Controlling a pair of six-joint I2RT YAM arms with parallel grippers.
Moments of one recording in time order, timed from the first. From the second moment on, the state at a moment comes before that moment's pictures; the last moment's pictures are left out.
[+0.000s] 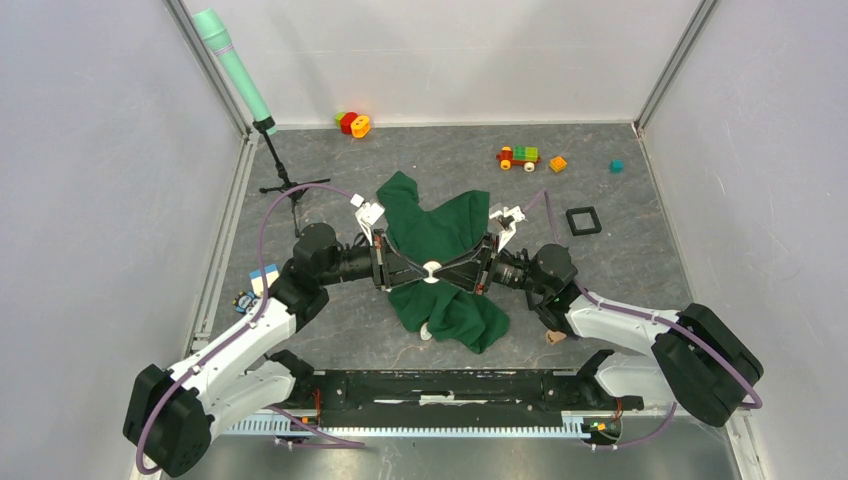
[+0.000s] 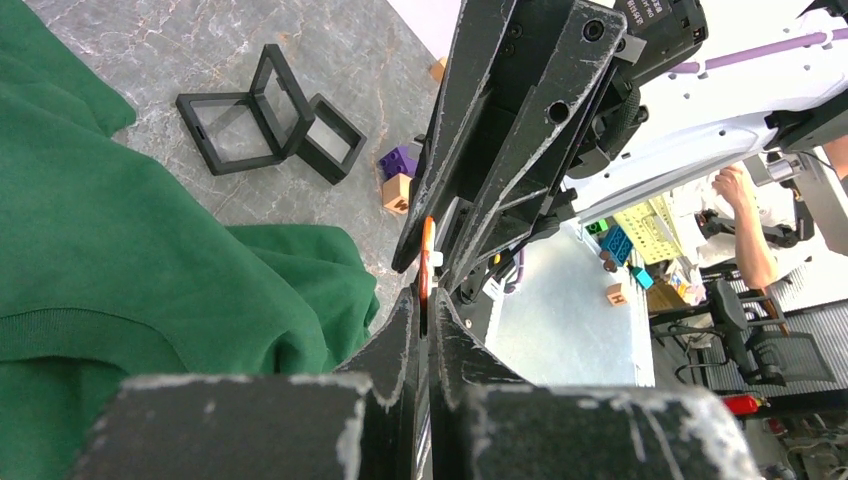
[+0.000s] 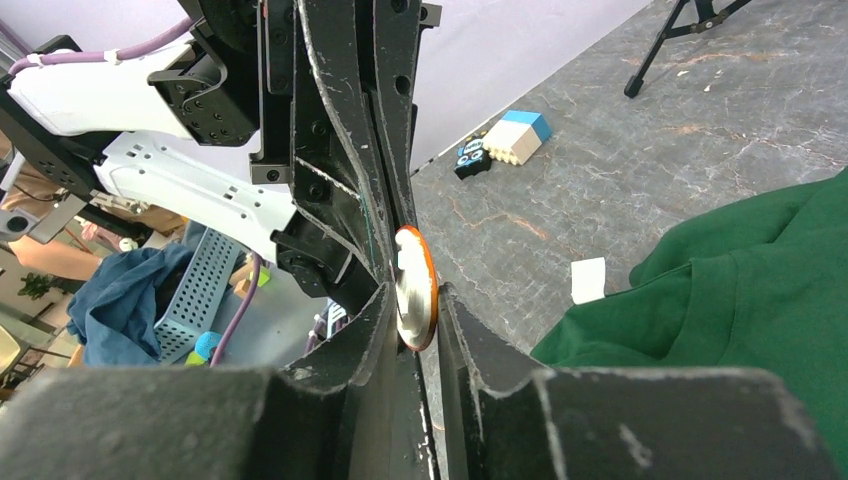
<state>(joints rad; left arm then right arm) -0.55 0.94 0.54 0.25 0.75 -0.65 0.72 1.23 0.39 1.01 -0.60 0.70</state>
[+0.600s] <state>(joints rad) -0.55 0.94 0.54 0.26 0.76 -0.65 0.72 1.23 0.41 0.96 -0.59 0.69</state>
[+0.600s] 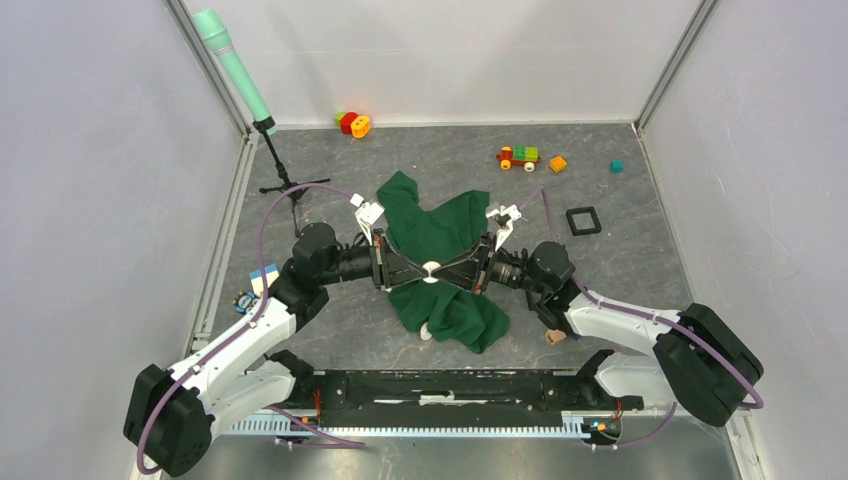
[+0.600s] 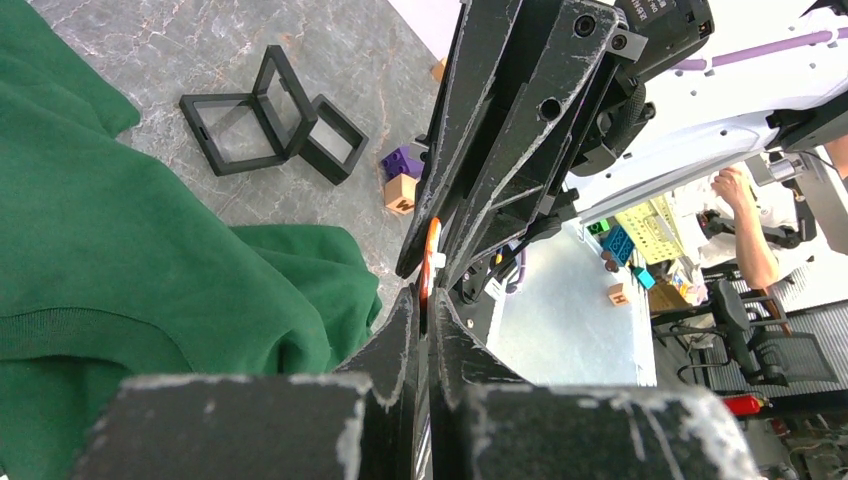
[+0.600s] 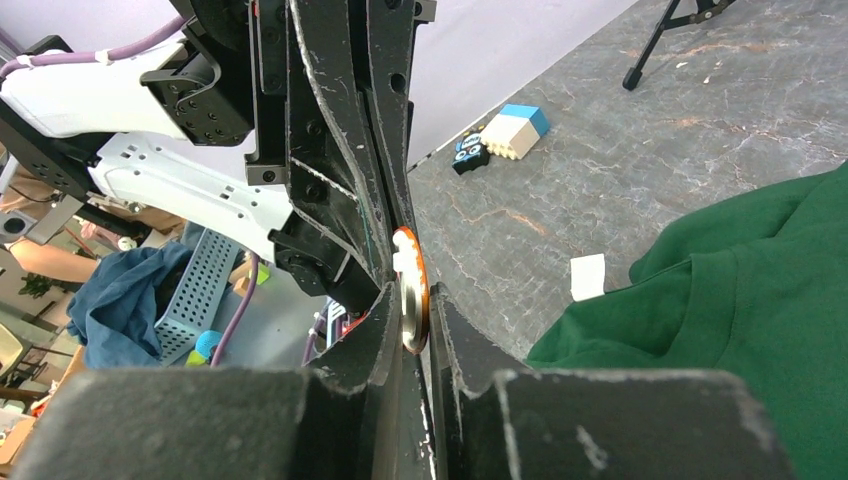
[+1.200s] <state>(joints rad) -0.55 0.94 0.53 0.25 0.72 -0.65 0.74 1.22 0.41 0.91 -0.49 0.72</state>
